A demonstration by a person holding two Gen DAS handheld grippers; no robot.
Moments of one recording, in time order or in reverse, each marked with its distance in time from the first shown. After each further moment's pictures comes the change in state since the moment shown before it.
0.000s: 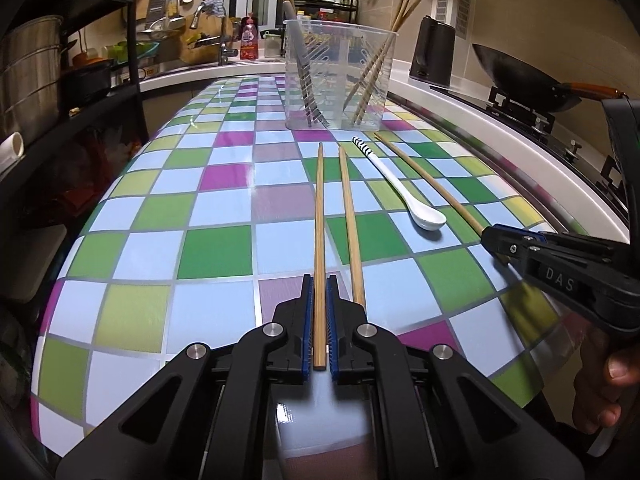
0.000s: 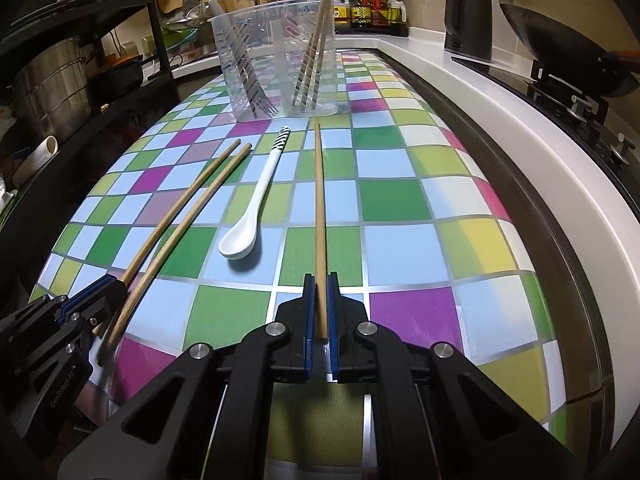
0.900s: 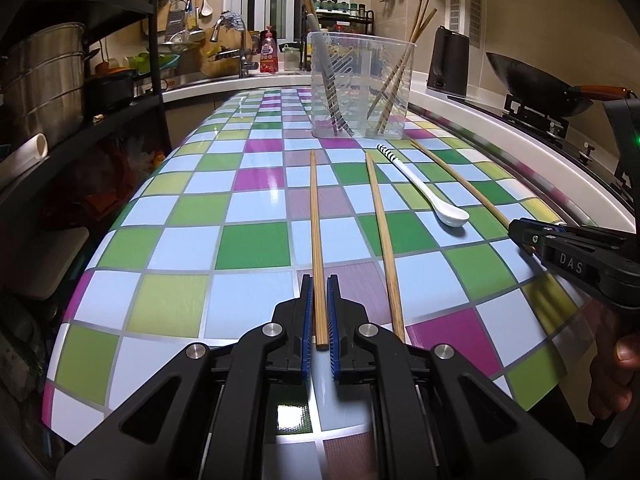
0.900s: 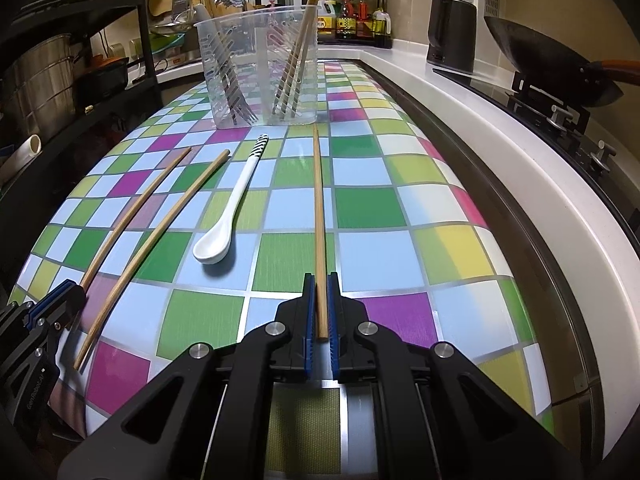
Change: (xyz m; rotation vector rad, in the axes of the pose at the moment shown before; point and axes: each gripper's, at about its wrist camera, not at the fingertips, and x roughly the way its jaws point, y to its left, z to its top) left arm -0.008 0.010 -0.008 -0.012 -0.051 0.078; right arm 0.000 0.000 -0.004 -0.009 -0.046 -0.085
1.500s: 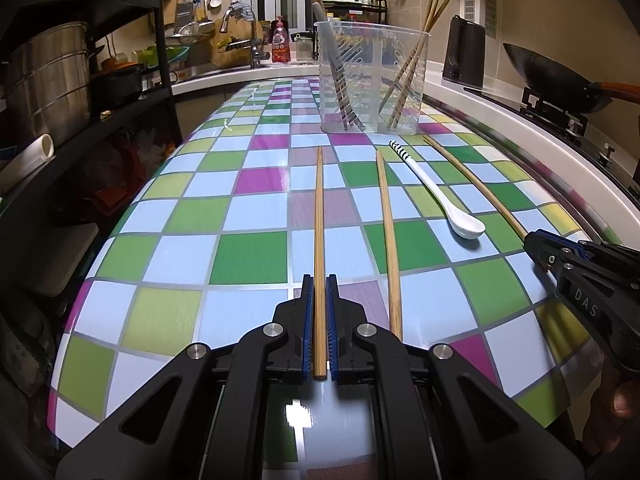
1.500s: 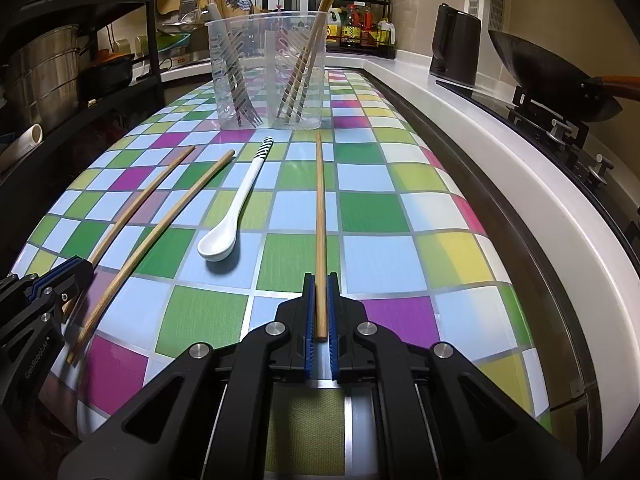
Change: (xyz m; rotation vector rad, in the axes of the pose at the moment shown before) left arm 0.010 -0.008 0.010 -0.010 0.041 0.054; right arm -0.002 0.005 -0.004 -0.034 -0.028 -0.013
